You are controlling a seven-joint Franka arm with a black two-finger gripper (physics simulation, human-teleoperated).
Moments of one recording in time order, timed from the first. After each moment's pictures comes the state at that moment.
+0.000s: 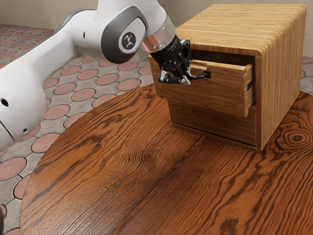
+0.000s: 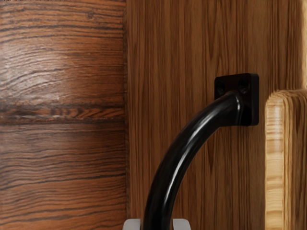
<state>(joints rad) -0.04 0.33 -0.05 -1.13 0.02 1.93 -1.64</state>
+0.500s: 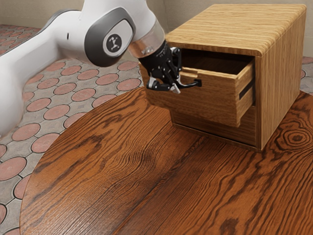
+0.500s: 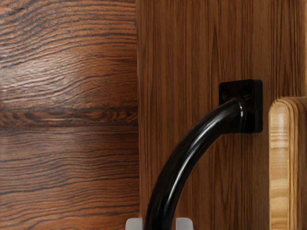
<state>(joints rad) -0.04 0.18 -0.05 -1.32 0.01 1.90 -1.65</state>
